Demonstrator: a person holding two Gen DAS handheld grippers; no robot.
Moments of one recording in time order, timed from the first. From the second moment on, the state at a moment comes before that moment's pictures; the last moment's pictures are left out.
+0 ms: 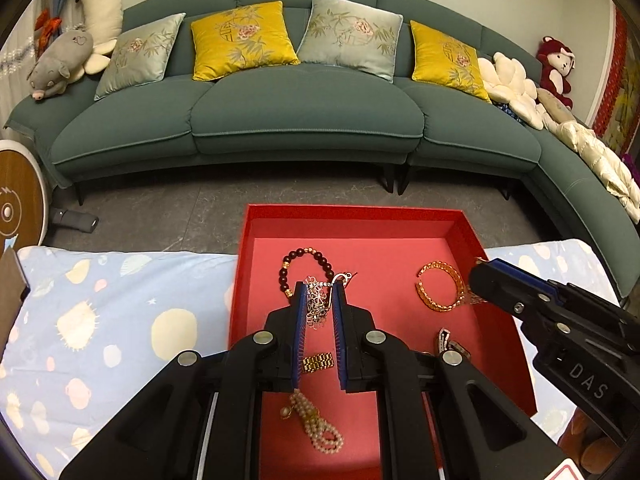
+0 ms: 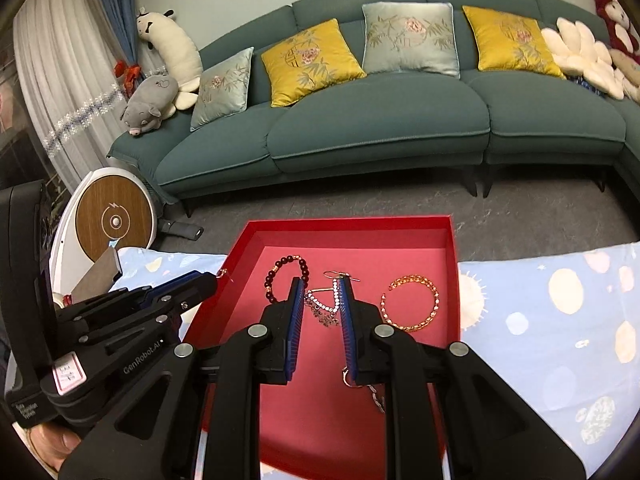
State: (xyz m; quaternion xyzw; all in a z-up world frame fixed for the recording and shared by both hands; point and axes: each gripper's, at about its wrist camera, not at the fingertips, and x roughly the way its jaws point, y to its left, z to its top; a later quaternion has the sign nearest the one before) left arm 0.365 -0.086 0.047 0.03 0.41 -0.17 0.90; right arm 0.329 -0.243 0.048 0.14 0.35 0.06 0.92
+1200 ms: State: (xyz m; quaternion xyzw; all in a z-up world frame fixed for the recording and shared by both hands) left arm 0.239 -0.038 0.113 0.04 0.36 -0.13 0.92; right arm 0.182 -0.236 0.122 0.11 0.28 0.04 0.95
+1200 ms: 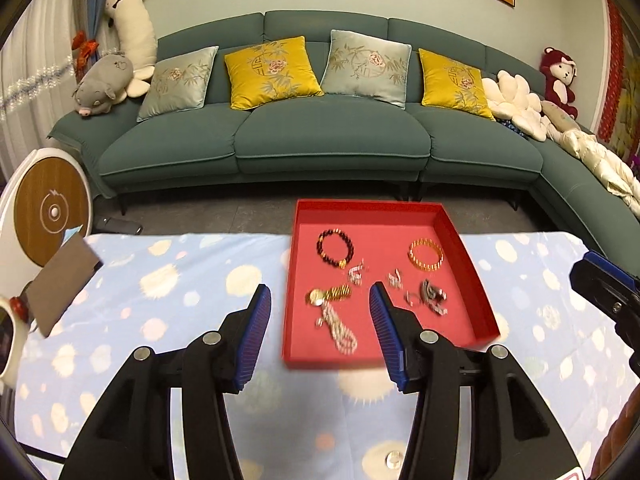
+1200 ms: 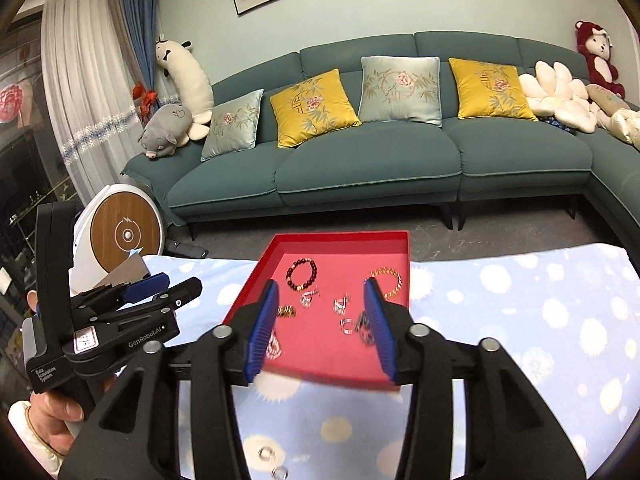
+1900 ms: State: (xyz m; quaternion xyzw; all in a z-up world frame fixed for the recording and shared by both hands) left arm 0.151 0.011 0.038 0.04 0.44 -0.10 0.89; right arm 0.091 -0.182 0.031 0.06 0.38 0.07 0.92
